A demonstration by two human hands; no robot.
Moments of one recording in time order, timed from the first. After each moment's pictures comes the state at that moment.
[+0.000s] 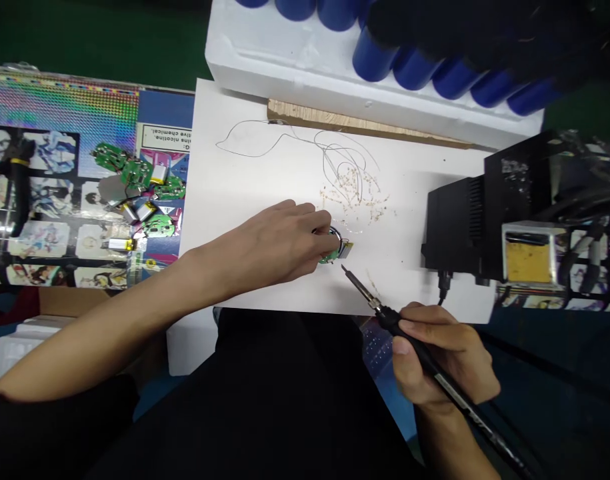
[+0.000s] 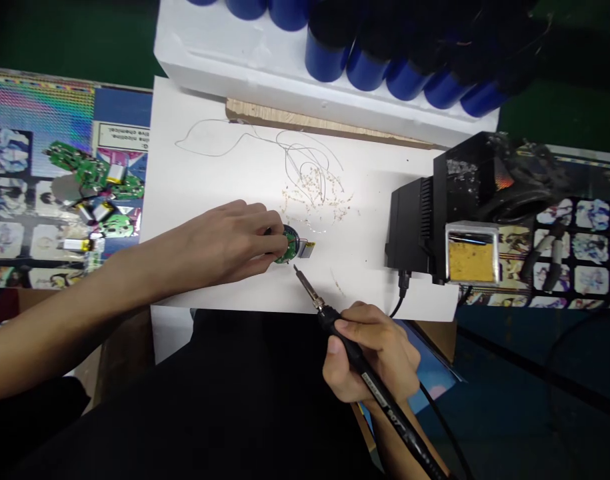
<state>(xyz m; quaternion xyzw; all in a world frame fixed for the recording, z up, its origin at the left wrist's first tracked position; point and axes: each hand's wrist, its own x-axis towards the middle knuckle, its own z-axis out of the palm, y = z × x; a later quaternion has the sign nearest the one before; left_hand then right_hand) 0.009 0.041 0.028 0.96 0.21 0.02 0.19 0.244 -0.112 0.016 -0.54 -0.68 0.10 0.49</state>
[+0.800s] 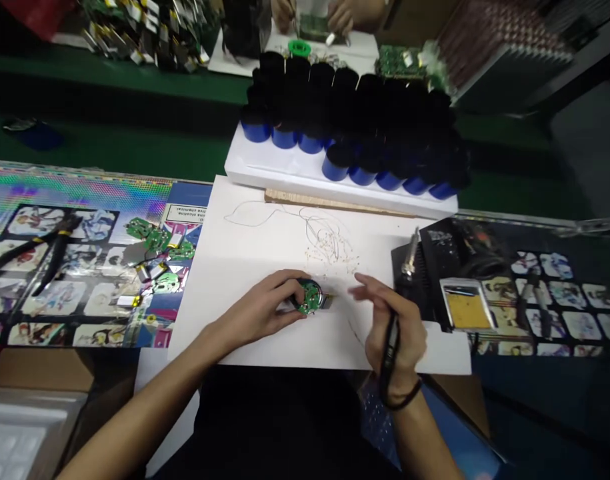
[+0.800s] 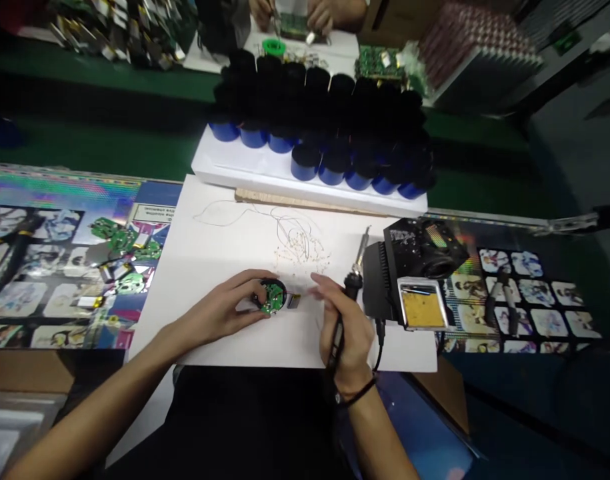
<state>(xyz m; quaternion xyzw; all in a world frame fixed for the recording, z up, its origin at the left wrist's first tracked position) -0.001 0.011 -0.020 0.80 0.35 0.22 0.45 0.241 -0.049 -0.011 -0.54 -0.64 0.11 0.53</state>
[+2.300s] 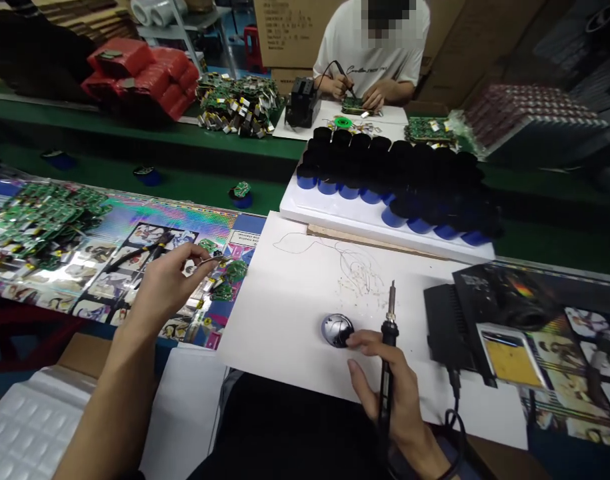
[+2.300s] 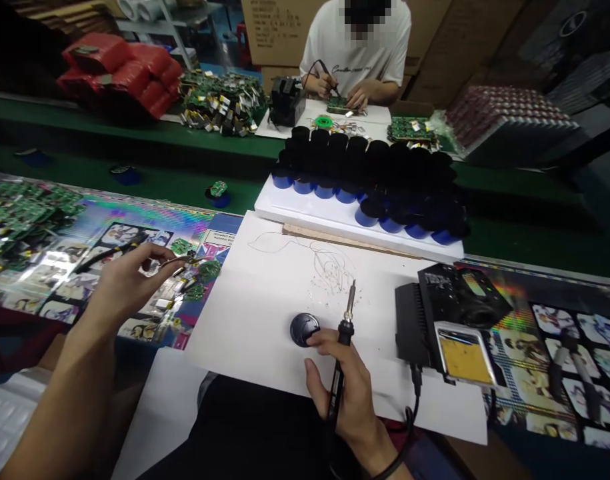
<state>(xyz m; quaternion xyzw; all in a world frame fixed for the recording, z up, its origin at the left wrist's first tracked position) -0.184 0.031 0.032 0.68 0.67 0.28 0.09 0.216 -0.071 -0.012 -0.45 -0.70 0.27 0.48</state>
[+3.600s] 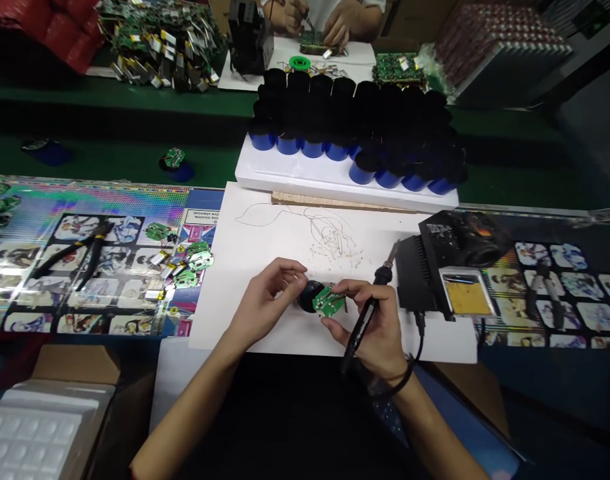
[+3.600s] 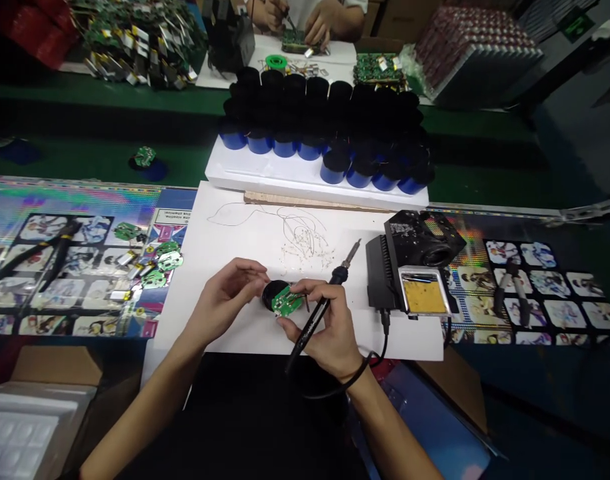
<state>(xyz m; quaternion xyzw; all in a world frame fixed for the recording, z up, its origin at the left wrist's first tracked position) 0.012 -0.007 0.001 0.53 0.47 0.38 0.60 0.226 -0.060 -0.013 -0.46 -0.59 0.38 0.54</state>
